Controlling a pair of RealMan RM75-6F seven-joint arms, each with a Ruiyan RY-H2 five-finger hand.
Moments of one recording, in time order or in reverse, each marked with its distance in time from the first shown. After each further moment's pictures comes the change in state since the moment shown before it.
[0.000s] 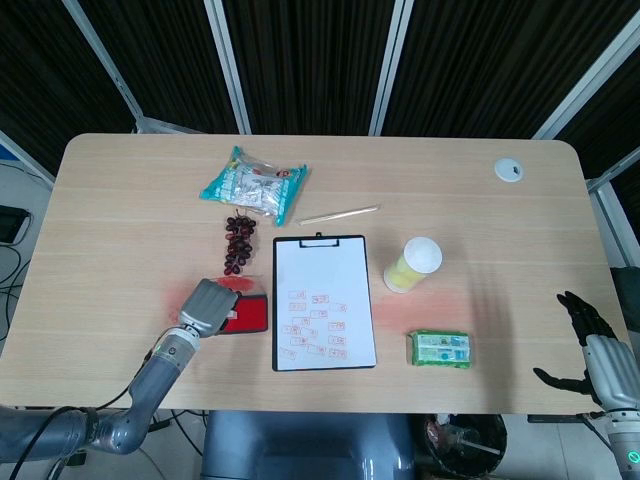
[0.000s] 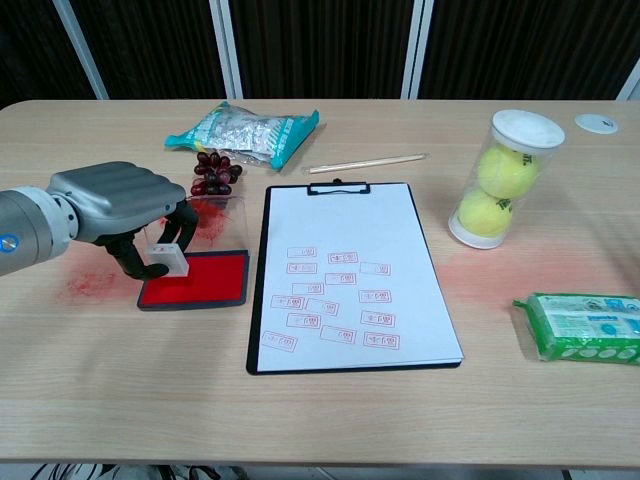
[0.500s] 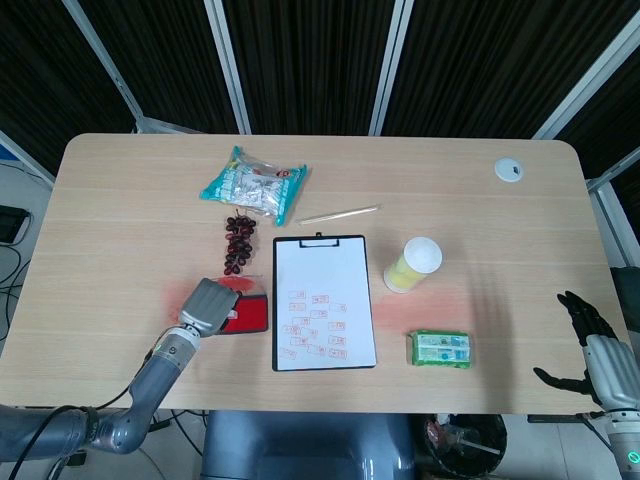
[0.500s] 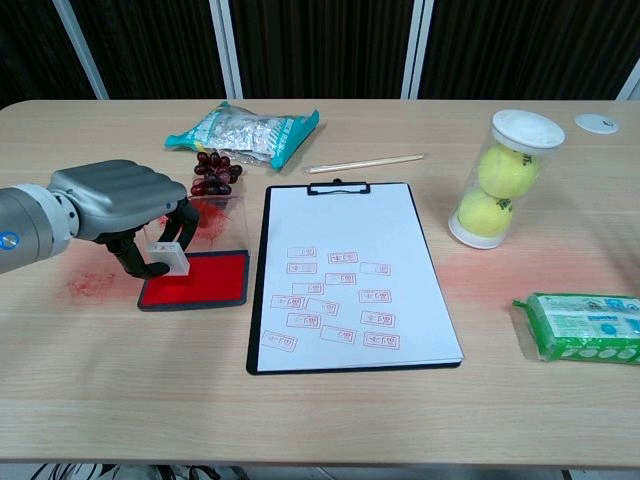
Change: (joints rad) left arm -0.010 0.003 0.002 -0.008 -0.011 0.005 0.002; right arm -0.001 -0.001 0.001 0.001 0.000 0.002 -0.001
